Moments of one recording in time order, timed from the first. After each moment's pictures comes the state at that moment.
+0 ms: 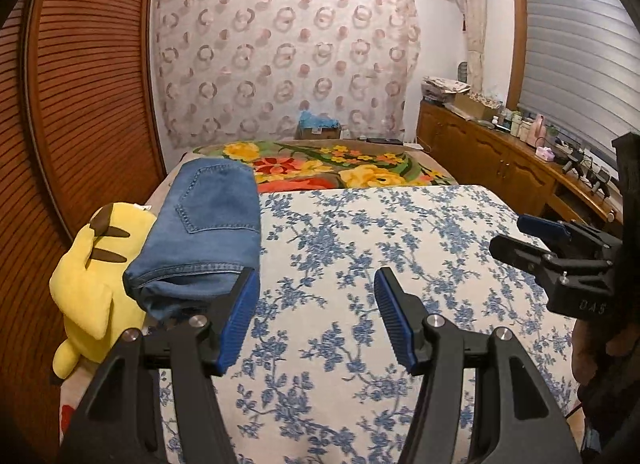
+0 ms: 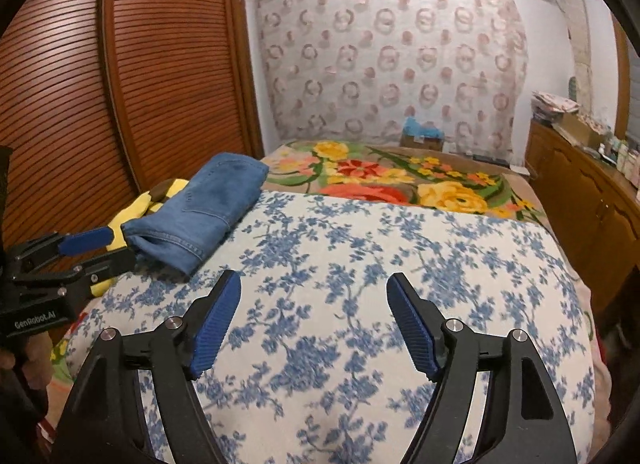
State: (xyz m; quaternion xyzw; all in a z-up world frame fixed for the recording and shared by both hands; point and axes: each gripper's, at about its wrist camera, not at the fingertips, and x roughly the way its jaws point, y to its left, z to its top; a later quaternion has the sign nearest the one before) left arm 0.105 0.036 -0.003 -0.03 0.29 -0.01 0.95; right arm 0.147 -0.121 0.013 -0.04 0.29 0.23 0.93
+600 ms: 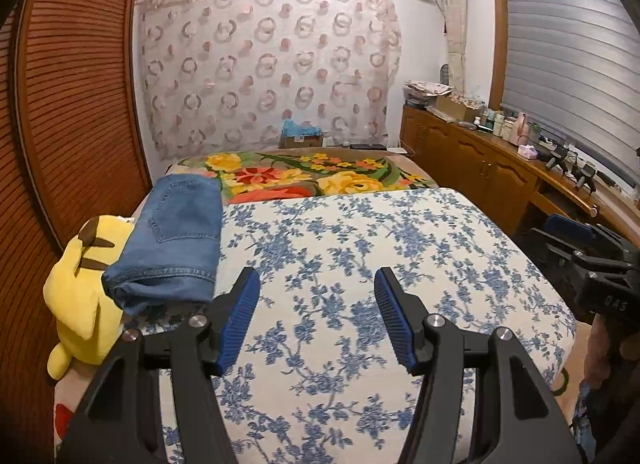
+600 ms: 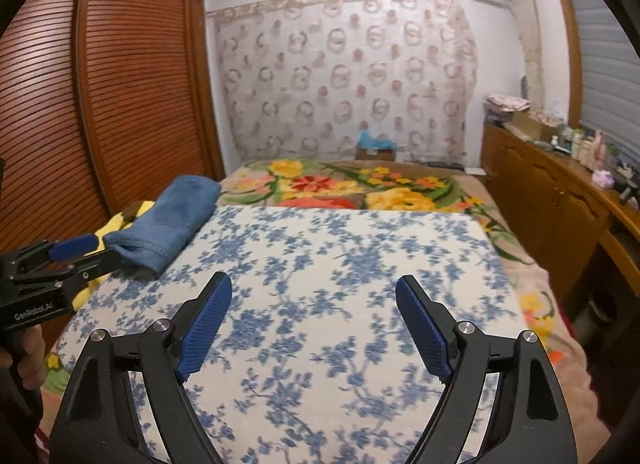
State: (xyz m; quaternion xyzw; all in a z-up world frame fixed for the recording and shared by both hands) left arm 0.087 -0.019 0.017 -0.02 0.28 -0.03 0.96; right arm 0.094 -0.199 0.041 -0.02 0.25 0.16 0.95
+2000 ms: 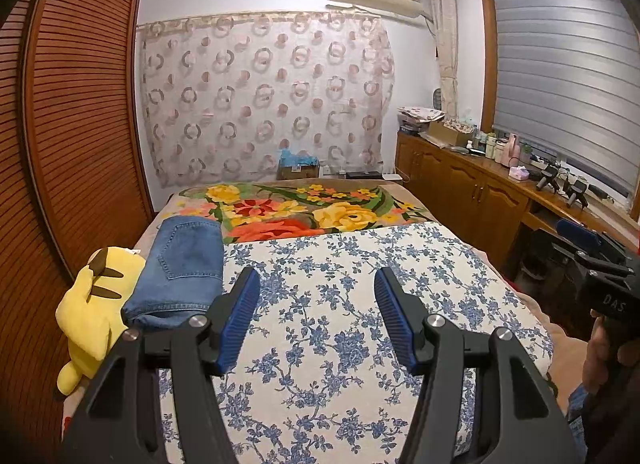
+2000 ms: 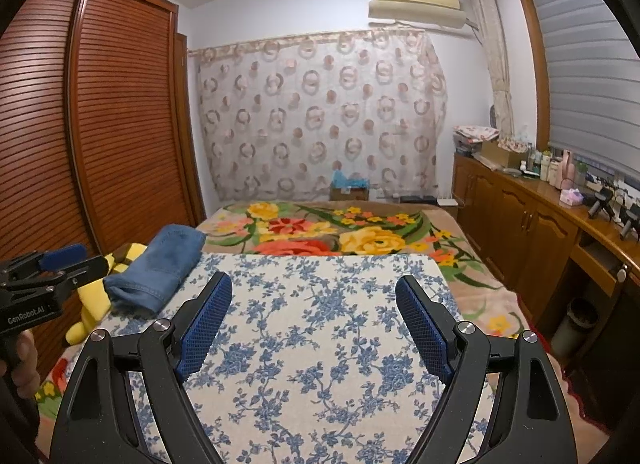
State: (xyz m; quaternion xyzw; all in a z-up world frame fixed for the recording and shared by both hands) left arm 0.058 -0.030 0.070 -0.02 0.24 -0.04 0.97; right arm 0.059 -0.223 0.093 -0.01 0.19 0.12 0.97
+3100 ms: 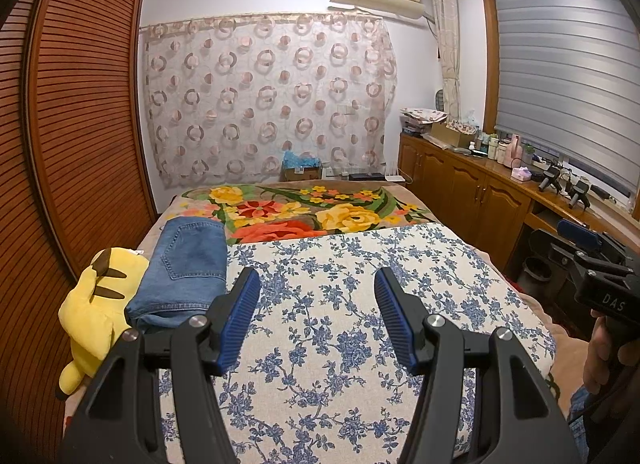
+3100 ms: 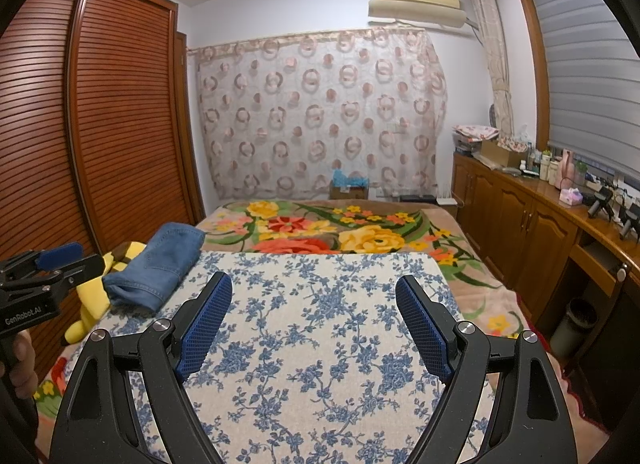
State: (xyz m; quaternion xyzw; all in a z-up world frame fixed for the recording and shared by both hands) left arm 0.056 -0.026 0.070 -0.02 0.24 -0.04 0.97; right arm 0.059 -0.222 0.094 -0.01 0.19 0.12 0.97
